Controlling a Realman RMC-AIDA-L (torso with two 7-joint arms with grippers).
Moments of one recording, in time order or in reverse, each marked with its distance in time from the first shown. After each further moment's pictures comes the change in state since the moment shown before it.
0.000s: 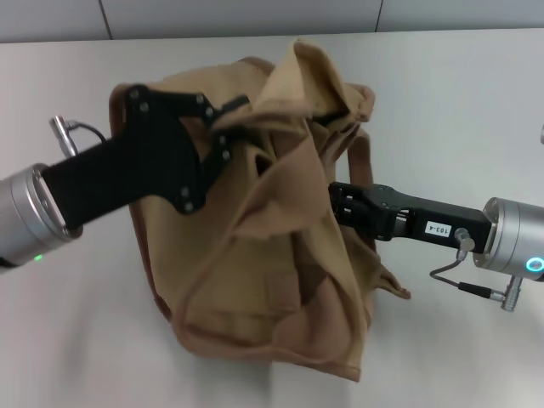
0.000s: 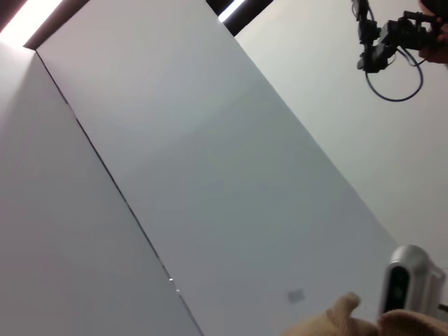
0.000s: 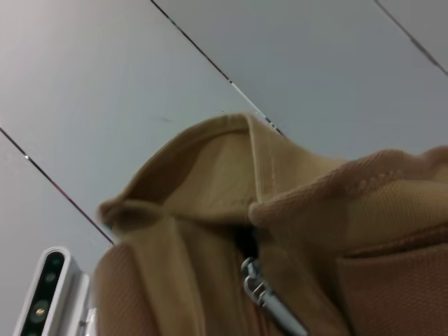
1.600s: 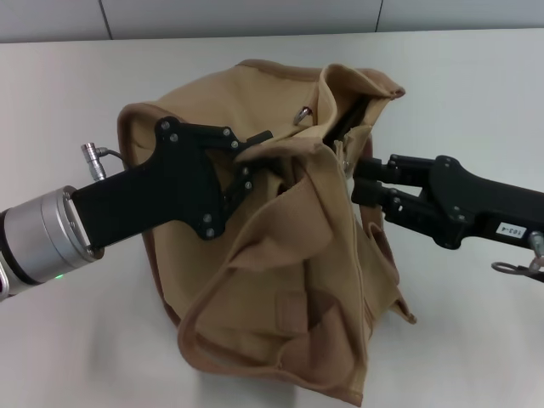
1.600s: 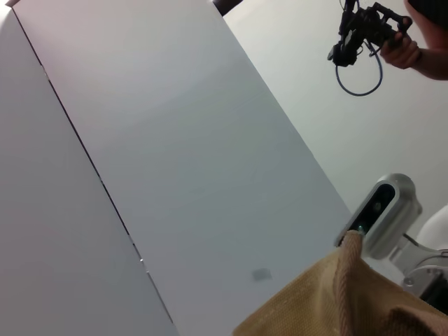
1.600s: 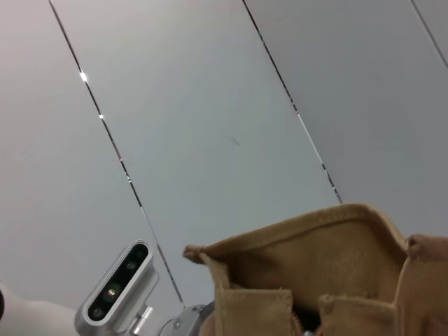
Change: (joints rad) left arm -0.015 0.000 0.070 -0.068 -0.007 -0.043 0.009; right arm -0.089 -0.005 0.031 -0.205 0.013 -0.214 -0.198
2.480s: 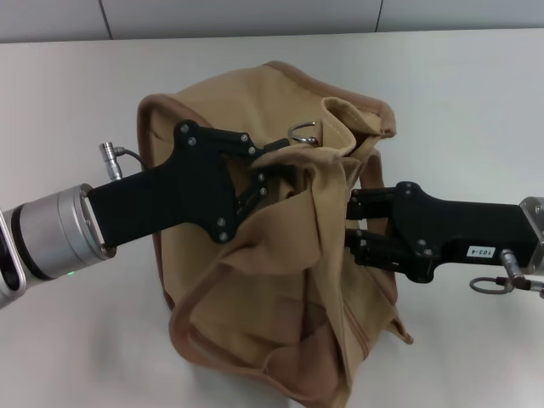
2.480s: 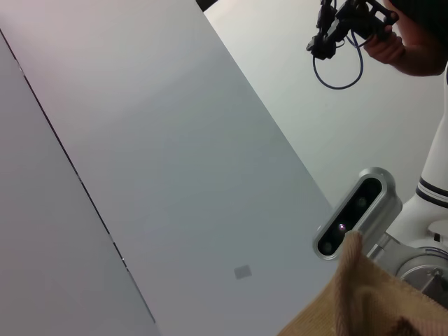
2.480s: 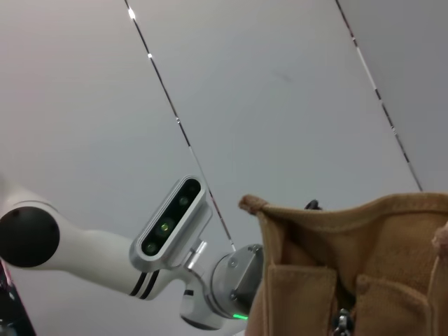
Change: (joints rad) left arm -0.024 0.000 0.040 0.000 -0.004 -0.025 0.005; right arm 0.048 -0.003 -0.146 -0.004 -0.011 0.011 0.000
